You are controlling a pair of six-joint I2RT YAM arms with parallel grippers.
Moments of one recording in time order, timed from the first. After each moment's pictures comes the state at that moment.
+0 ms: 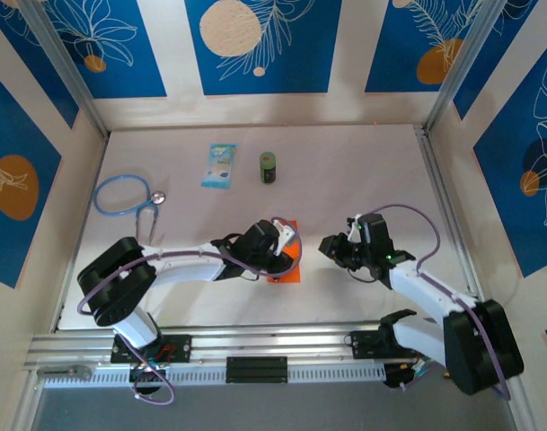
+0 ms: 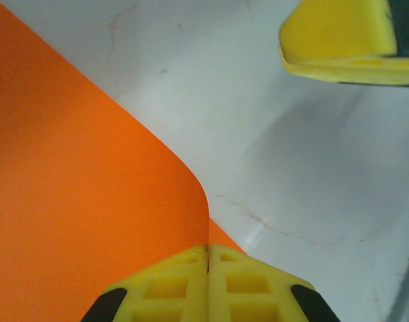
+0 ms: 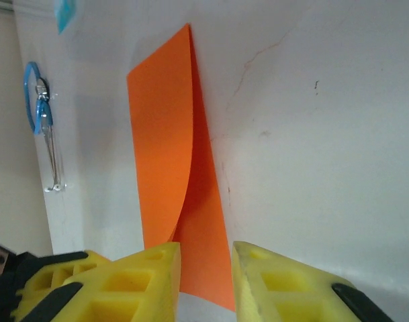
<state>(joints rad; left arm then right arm) -0.96 1.62 0.84 -0.01 0.19 -0.37 0.31 1.04 0.38 -0.12 -0.47 0.87</state>
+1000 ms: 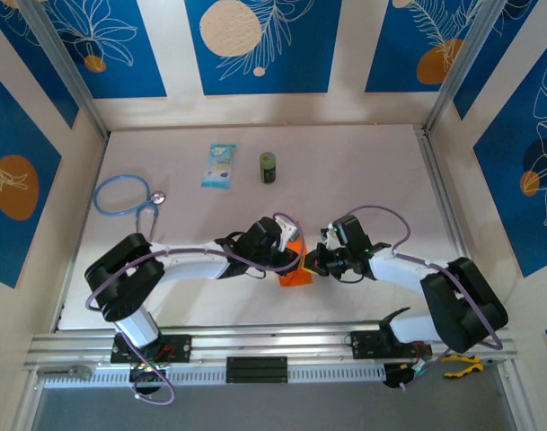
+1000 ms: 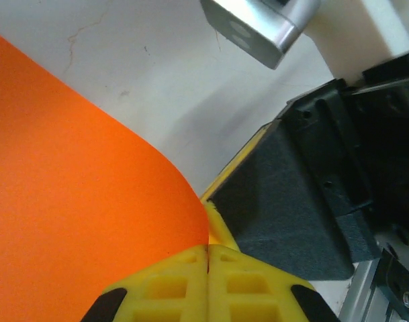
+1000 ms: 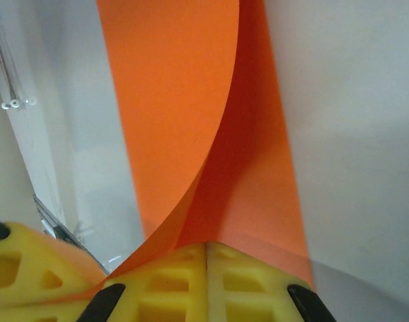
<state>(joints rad) -0.96 1.67 0.85 0.09 0.27 -0.50 0.47 1.35 0.46 -0.09 -0.58 0.85</state>
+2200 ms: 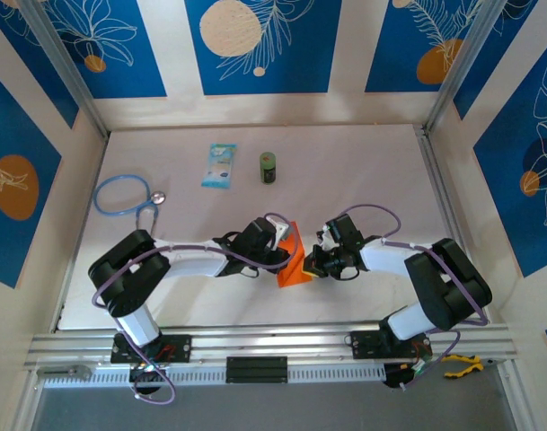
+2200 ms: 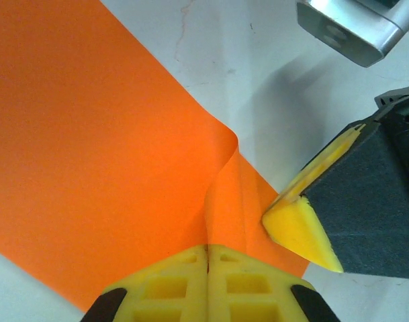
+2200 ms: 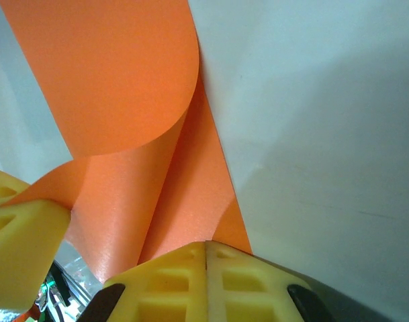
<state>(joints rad) -0.91 1.70 0.82 0.07 0.18 -0.48 0.47 1.47 0.52 -0.17 -0.55 0.76</state>
